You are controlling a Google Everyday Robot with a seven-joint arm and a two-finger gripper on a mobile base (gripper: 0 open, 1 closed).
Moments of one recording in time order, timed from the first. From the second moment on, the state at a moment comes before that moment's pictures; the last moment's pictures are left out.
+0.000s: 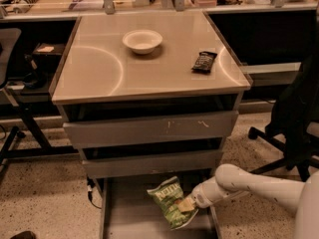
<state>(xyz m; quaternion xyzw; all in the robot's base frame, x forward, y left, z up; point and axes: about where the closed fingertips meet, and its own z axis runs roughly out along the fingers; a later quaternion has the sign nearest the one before) 0.473 -0.102 0.331 -0.31 0.89 0.32 0.10</state>
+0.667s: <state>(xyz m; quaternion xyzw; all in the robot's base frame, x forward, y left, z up) 0.431 -0.098 0.434 -0.34 0.88 0.30 0.14</state>
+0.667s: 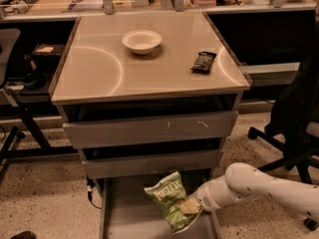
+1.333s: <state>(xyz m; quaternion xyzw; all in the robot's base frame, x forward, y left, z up) 0.432 -0.097 0.450 -0.35 0.88 0.30 0.15</state>
